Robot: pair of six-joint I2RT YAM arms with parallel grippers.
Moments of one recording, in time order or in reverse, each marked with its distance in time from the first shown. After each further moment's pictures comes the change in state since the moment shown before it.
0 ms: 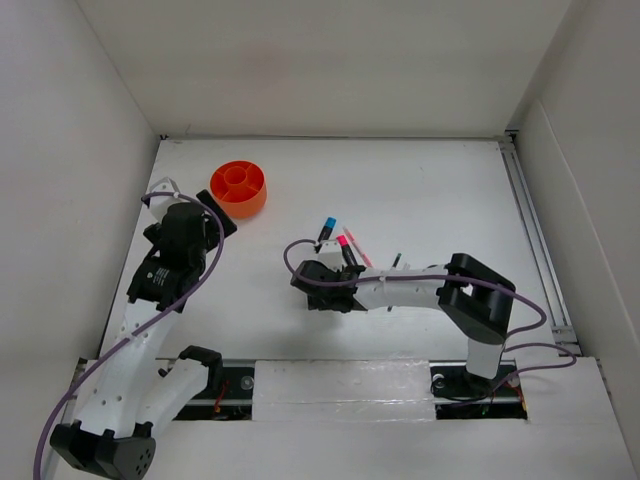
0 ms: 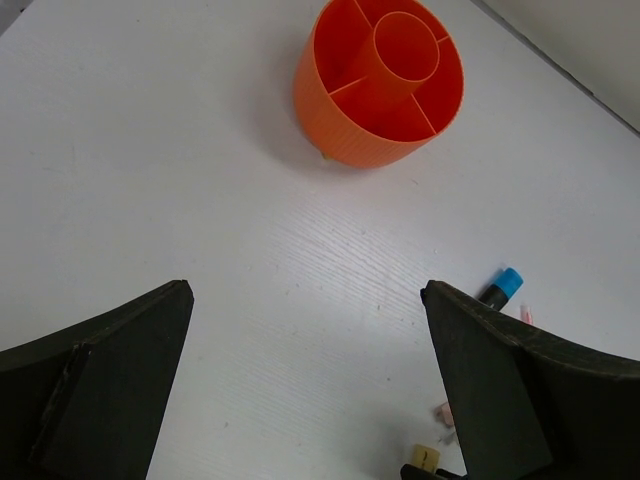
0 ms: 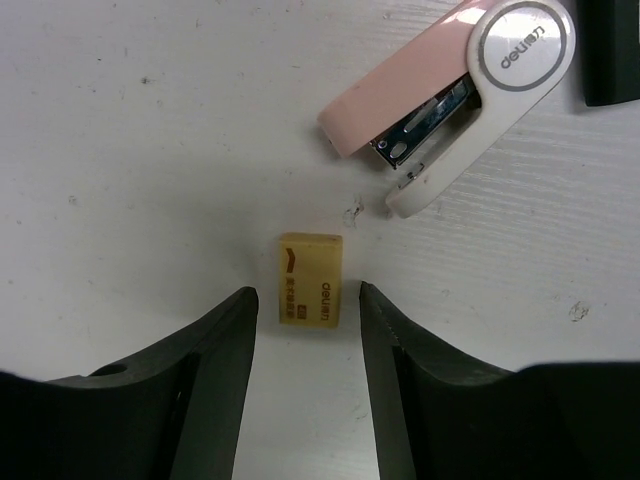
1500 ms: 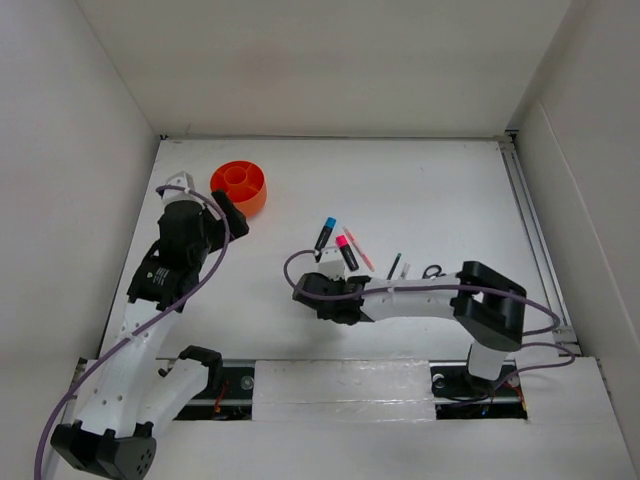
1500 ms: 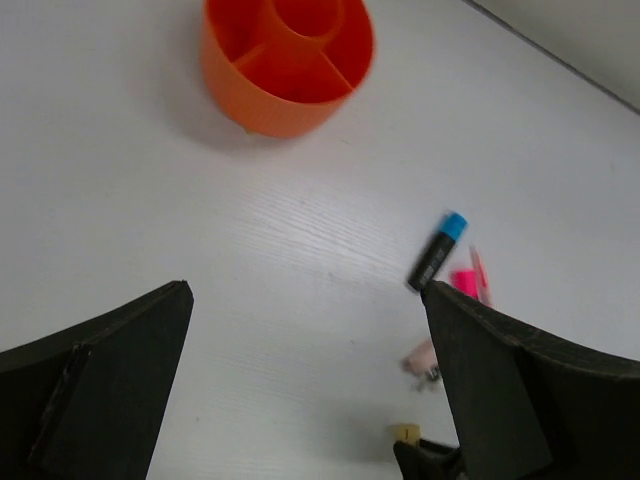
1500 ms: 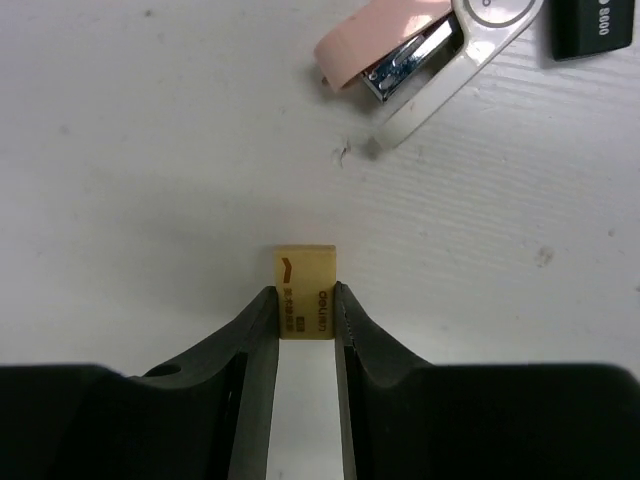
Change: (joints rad) left arm 0.004 -0.002 -0.002 0.038 0.147 0.056; right arm 0.066 -0.014 -0.015 -0.038 0.099 0.010
